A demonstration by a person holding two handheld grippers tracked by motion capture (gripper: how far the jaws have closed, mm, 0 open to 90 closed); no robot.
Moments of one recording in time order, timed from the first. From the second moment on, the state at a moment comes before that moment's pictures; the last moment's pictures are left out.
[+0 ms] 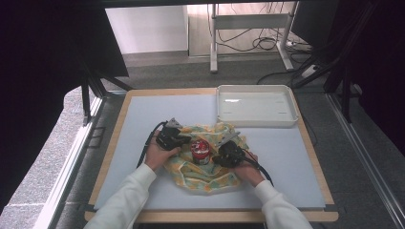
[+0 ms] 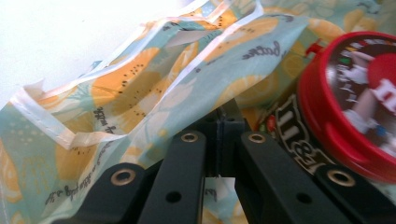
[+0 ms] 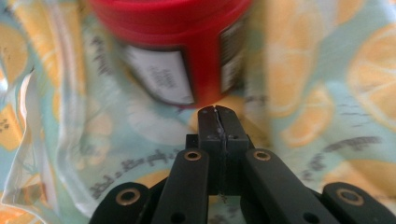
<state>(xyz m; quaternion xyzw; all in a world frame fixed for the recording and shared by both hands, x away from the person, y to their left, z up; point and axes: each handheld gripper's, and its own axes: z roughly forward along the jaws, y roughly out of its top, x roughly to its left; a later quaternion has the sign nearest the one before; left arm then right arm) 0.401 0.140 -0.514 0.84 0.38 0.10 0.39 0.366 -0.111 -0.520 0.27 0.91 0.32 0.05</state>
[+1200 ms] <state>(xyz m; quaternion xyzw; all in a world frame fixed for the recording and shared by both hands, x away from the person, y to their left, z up) 0.358 0.151 -0.483 0.84 0.34 0.11 0.41 0.347 -0.142 -0.481 0.27 0.87 0.40 0.06</state>
